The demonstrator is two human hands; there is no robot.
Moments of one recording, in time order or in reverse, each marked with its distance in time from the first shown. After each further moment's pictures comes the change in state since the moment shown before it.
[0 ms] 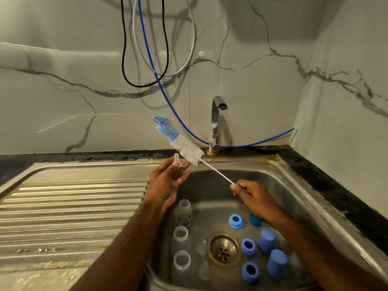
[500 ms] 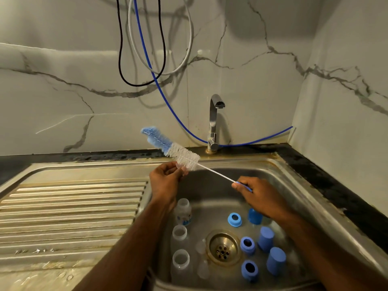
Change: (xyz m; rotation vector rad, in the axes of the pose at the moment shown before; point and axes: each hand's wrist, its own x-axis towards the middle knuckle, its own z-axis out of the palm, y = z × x) left_hand -0.017 -0.009 0.017 0.424 0.160 0.194; right_hand 0.006 0.012 -0.014 -0.195 0.019 -0.095
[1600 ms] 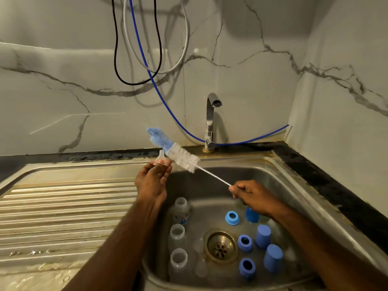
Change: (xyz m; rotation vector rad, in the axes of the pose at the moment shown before) left_hand 0.011 0.009 -0.016 -0.496 0.119 -0.162; right_hand -0.005 -0.010 -0.001 0.279 -0.204 0.153
